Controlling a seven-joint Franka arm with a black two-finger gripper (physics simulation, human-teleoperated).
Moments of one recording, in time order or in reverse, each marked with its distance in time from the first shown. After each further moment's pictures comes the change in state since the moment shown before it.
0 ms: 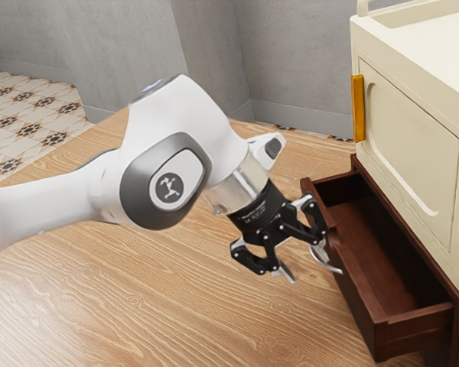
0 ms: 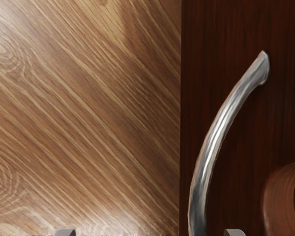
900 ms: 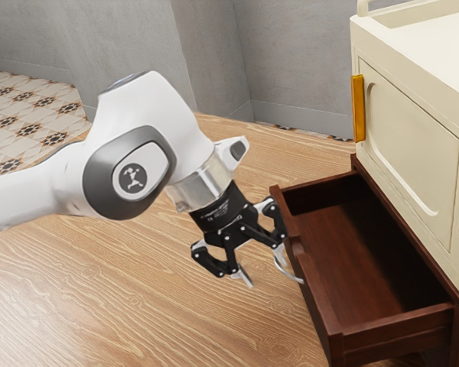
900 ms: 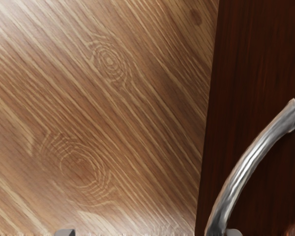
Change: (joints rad) arm 0.062 -0.084 0.016 -0.054 0.032 -0.136 -0.047
